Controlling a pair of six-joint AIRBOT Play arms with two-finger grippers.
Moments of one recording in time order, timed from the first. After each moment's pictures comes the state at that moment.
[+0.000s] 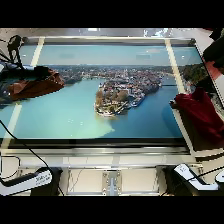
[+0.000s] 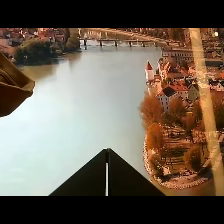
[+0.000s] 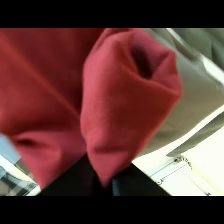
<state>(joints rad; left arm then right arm) 0.19 -1.29 1.40 1.03 -1.07 -1.20 -1.10 -1.04 0.99 -1.37 1.49 1.33</state>
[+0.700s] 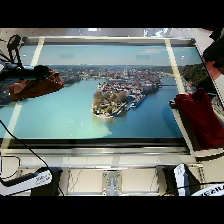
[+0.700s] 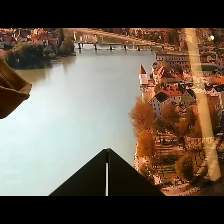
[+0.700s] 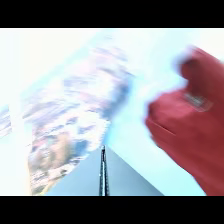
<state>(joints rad) 0.19 -1.29 1.40 1.02 -1.07 -1.20 -1.00 -0.74 1.21 -0.69 1.46 1.27</state>
